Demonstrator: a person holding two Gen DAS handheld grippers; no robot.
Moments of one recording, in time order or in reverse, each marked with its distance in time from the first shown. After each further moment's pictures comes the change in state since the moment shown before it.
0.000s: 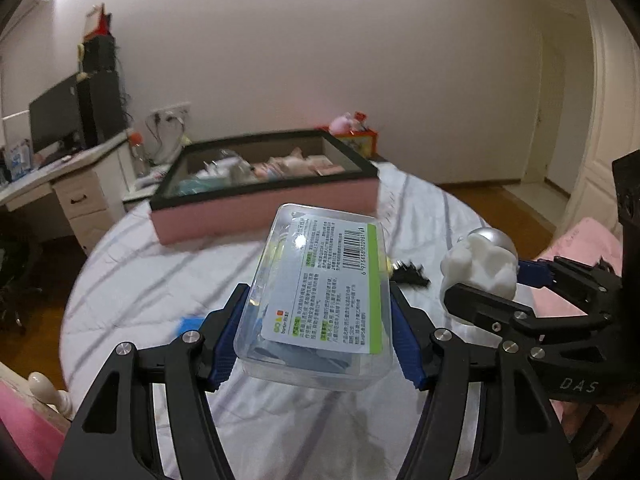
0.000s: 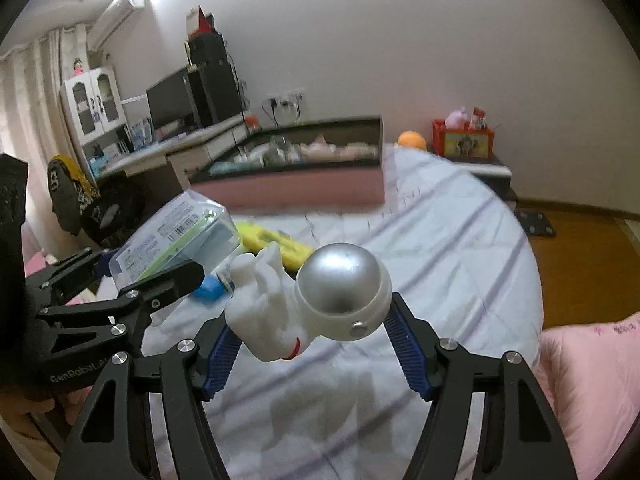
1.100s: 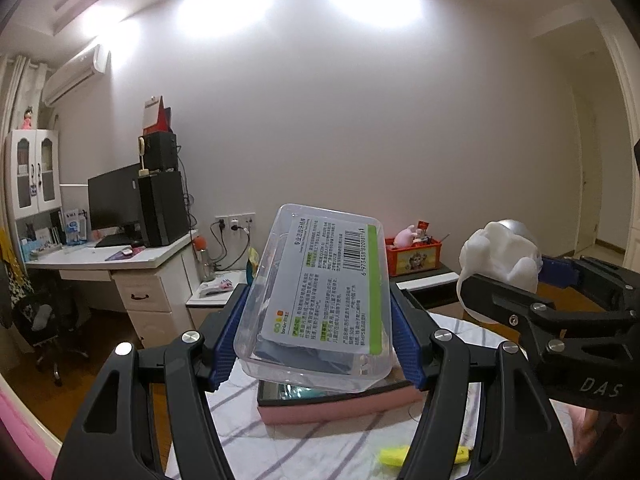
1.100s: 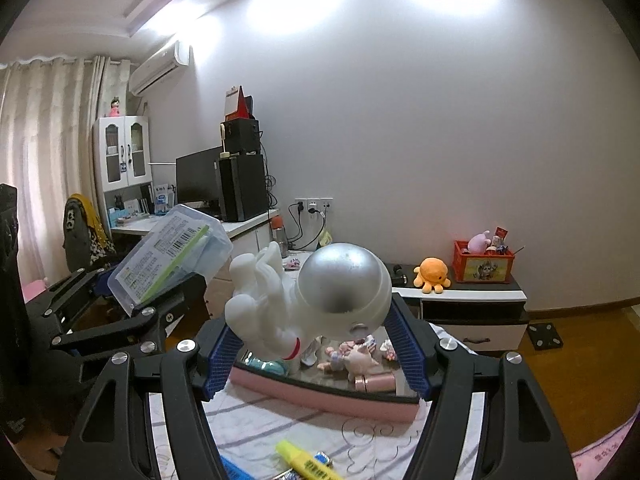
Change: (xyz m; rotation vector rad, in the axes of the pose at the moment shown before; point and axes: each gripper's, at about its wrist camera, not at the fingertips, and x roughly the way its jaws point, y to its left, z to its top) left arm -0.041 0.050 0.129 0.012 -0.355 0.225; right arm -0.011 0.064 0.151 -0.131 -0.317 0.032
